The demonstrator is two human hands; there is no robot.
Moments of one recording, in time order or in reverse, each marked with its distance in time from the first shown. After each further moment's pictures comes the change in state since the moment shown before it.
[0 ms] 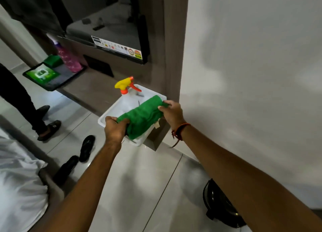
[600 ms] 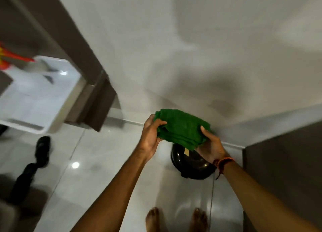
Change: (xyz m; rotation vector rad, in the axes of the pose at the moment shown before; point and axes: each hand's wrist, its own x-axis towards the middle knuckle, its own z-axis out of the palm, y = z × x) left_hand -0.217 -0.139 0.279 -0.239 -0.834 -0.215; right_hand -0.119 0.330 -0.343 1.043 -0.067 0.343
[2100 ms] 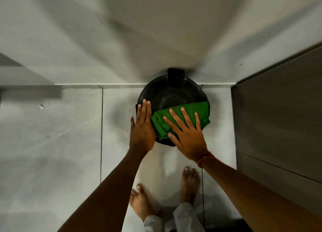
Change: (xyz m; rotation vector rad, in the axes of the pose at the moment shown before) left_hand 0.195 -0.374 -0.075 1.534 -0.232 0.323; right_hand 0.083 0.176 -0.267 -2.260 0.360 -0.355
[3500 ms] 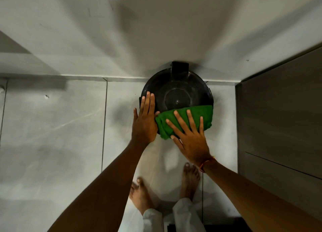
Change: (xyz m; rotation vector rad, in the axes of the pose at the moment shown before) left_hand 0.001 0.001 -0.005 -0.053 0.022 0.002; right_hand -0.028 -0.006 0.022 -0.006 0.026 0.002
